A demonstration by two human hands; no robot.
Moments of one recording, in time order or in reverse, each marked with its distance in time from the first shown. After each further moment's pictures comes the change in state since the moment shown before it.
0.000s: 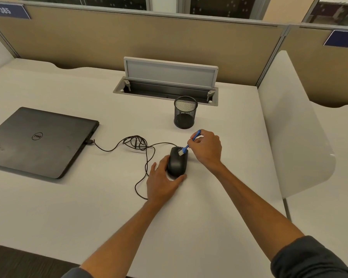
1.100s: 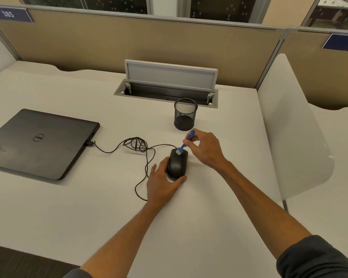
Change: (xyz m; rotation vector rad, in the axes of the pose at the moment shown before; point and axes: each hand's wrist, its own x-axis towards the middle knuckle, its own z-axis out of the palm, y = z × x) left_hand 0.000 0.001 0.000 0.017 -0.016 -0.009; right_hand 0.007 0.005 -0.012 -0.029 -0.177 -0.338
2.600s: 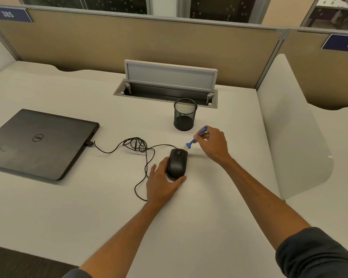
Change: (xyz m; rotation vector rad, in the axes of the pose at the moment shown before) left_hand -0.001 0.001 0.000 -0.011 0.017 0.015; right_hand 0.019 0.027 -0.002 0.090 0.068 0.305
